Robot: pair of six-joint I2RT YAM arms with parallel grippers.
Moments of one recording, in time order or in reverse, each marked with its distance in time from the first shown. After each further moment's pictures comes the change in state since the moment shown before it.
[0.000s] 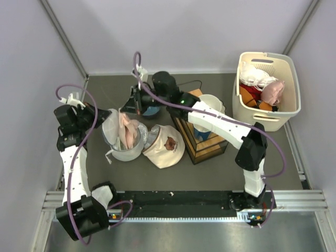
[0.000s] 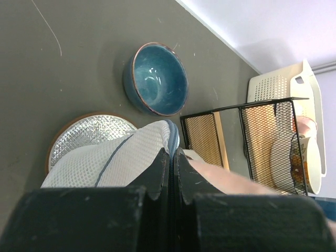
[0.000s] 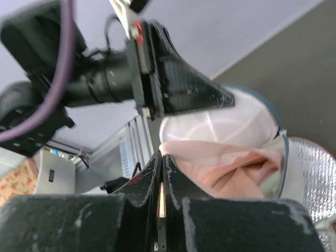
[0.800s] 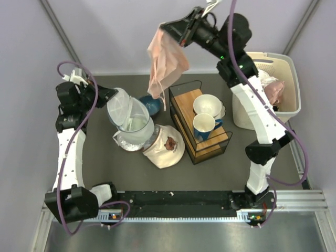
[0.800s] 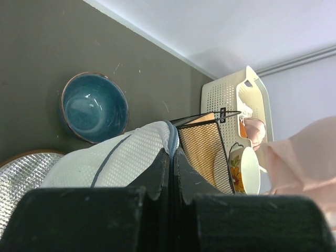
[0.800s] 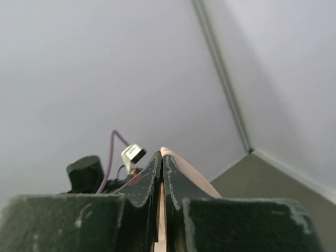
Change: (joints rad) left arm -0.163 0.163 0.303 0.006 -0.034 -0.164; right arm -0.329 -0.053 0.570 -0.072 0.034 0.038
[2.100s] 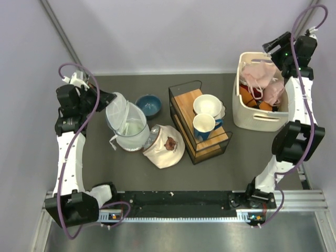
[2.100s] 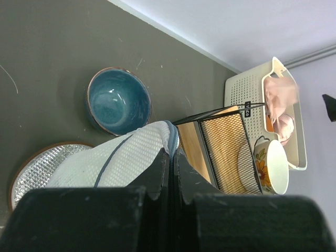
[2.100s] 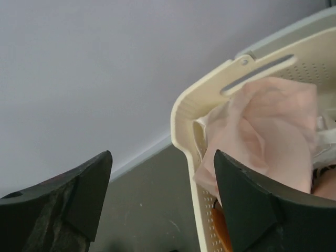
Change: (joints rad) left arm -0.010 -0.032 -0.008 -0.083 -0.052 0.118; right arm -0.875 -0.098 -0.603 -0.039 0.221 0.142
